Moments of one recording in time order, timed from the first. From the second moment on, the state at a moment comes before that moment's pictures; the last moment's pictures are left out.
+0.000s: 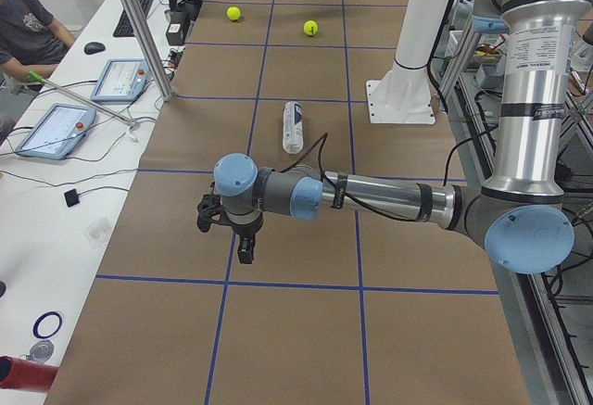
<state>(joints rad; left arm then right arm) -1.48 -1.58 -1.68 -1.62 -2.40 -0.16 1.43 -1.52 1.68 -1.54 2.30 0.27</state>
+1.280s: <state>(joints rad) -1.09 -1.81 -1.79 -2.02 -2.39 -0.18 1.43 -1.53 1.67 -1.54 2.30 0.28</state>
